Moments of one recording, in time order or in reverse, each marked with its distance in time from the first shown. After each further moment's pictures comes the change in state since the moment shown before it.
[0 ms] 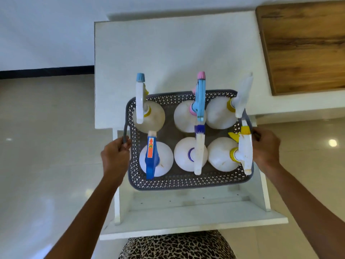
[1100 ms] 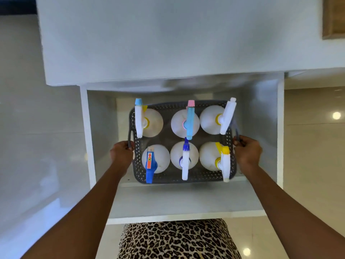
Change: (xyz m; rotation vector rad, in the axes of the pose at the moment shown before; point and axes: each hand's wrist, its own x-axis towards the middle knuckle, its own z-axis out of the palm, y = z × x) left_hand 0.013 -0.169 0.114 0.157 -0.143 -0.405; right_hand -0.031 0.163 0.130 -0.004 -0.108 0.312
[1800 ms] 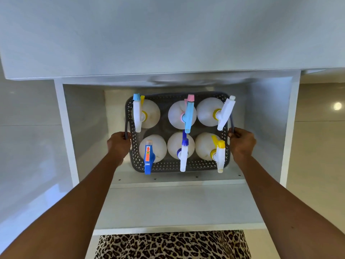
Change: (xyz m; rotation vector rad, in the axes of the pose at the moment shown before) left_hand 0.039 0.015 0.030 0.139 -0.031 -0.086; right_hand 0.046 0.004 0.039 -0.058 -0.001 0.079
